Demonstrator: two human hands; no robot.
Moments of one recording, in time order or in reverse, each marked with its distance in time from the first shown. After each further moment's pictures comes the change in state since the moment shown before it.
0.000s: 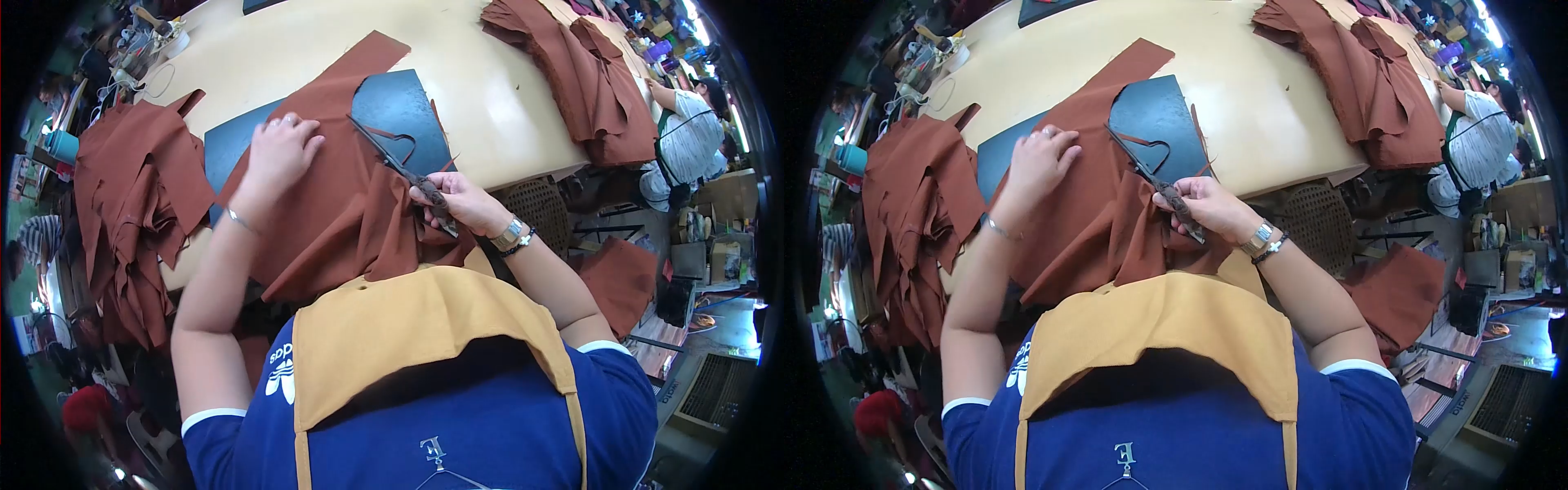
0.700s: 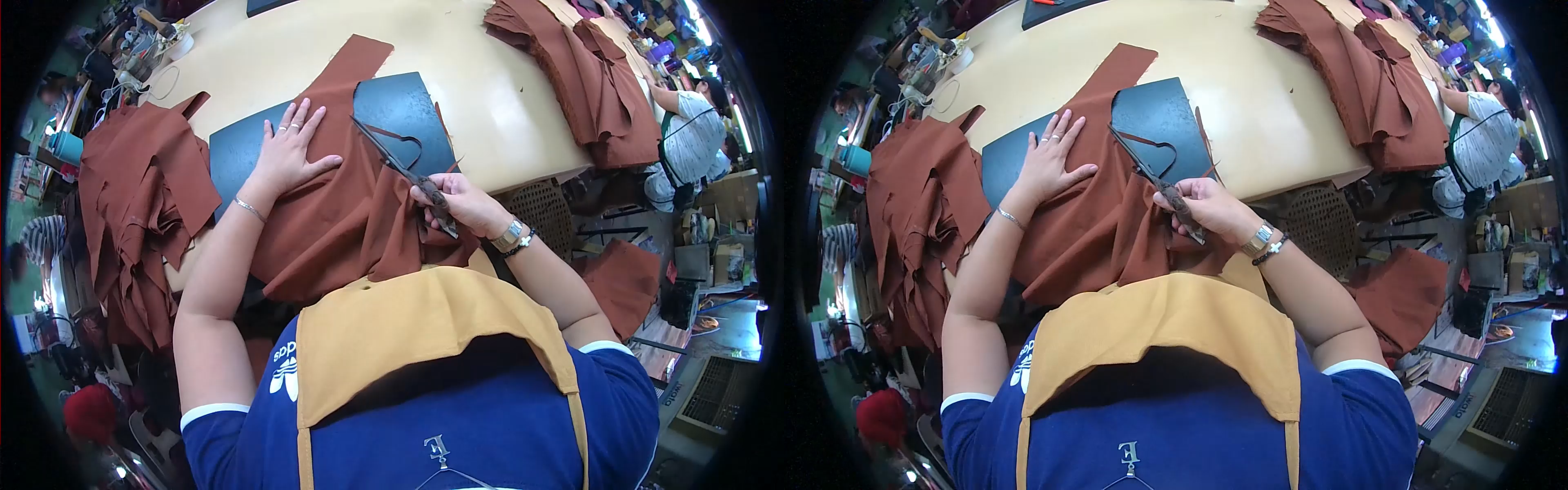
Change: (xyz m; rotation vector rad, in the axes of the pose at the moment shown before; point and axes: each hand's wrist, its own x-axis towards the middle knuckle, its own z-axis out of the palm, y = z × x) left_hand 0.010 -0.028 0.042 0.062 0.085 0.137; right_hand 0.005 -0.001 0.004 0.051 0.006 0.003
